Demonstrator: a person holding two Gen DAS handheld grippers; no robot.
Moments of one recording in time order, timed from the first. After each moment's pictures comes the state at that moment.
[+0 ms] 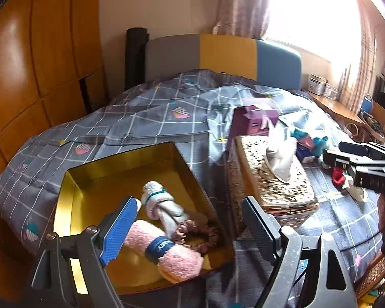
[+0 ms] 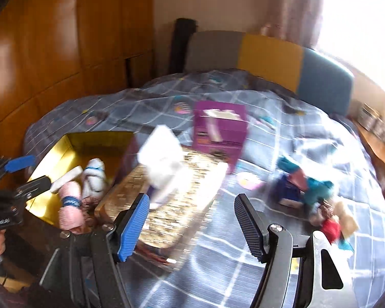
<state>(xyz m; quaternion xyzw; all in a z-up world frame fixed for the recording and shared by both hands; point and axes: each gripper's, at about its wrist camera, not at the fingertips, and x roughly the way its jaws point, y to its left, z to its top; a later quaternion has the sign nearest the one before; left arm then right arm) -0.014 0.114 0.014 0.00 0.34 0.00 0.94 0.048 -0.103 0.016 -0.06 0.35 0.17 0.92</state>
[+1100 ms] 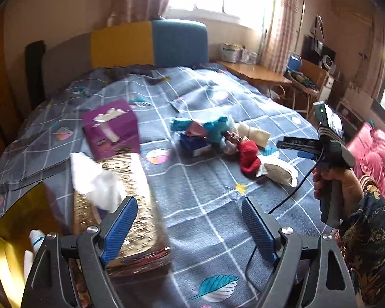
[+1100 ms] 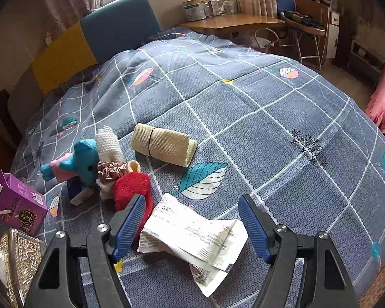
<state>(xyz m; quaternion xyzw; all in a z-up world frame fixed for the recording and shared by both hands) 0.034 -0.075 0.029 0.07 0.39 -0.22 0.89 0.086 -0.400 -0.069 0.23 0.43 -0.18 0.85</state>
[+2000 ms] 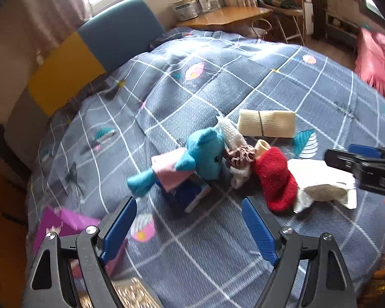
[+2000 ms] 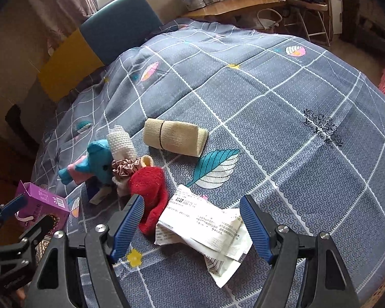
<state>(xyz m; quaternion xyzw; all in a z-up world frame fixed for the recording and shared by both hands) 0.177 -0.250 -0.018 0.32 0.40 -0.23 0.82 0.082 -0.413 -0.074 0.30 0.43 -0.13 0.84</state>
